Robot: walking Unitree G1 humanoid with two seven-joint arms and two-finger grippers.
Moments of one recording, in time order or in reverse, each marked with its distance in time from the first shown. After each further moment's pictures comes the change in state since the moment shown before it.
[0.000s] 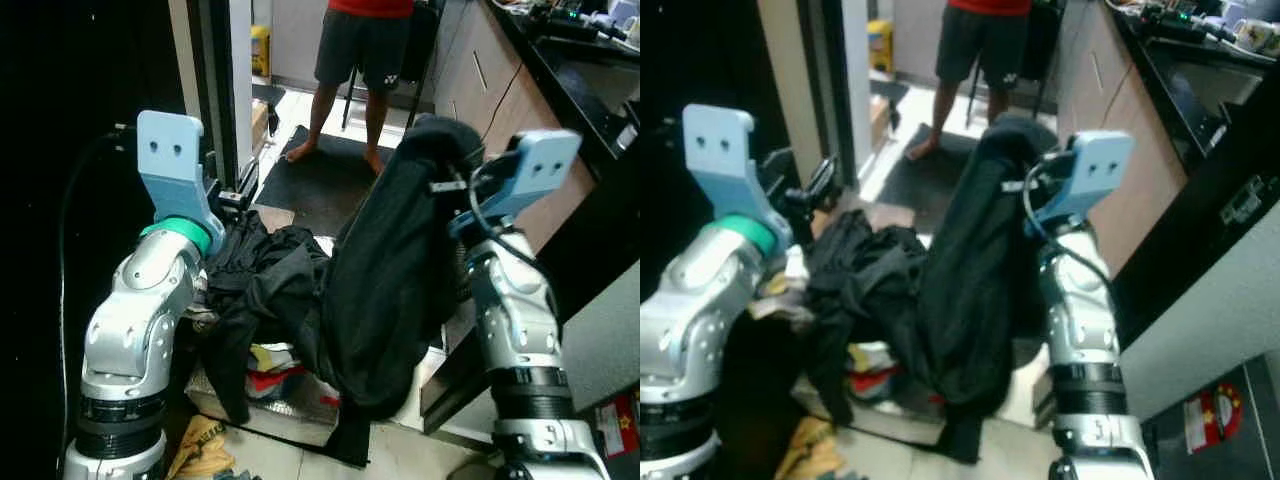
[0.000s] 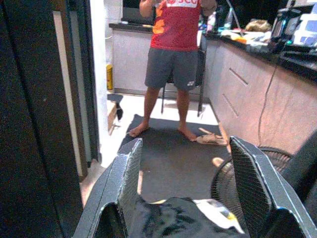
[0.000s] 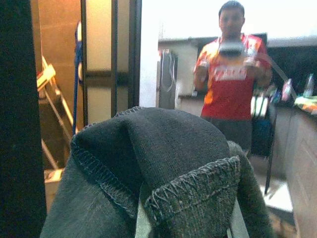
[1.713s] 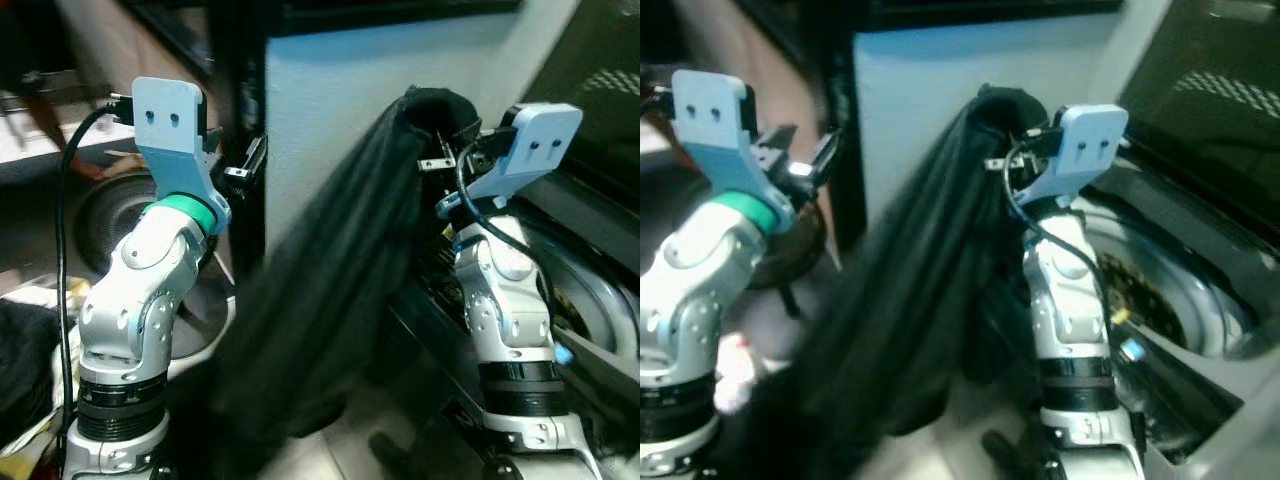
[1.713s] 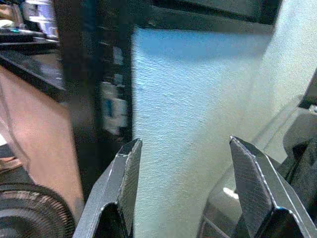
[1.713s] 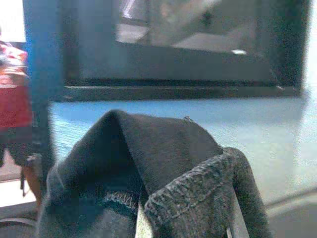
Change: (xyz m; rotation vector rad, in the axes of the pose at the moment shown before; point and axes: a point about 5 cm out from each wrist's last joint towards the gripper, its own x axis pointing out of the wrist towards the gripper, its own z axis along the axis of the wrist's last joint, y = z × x) left arm 0.006 -0.007 0.024 -0.004 -0.049 -0.039; right arm 0.012 0.020 0.018 0.024 -0.044 -0.010
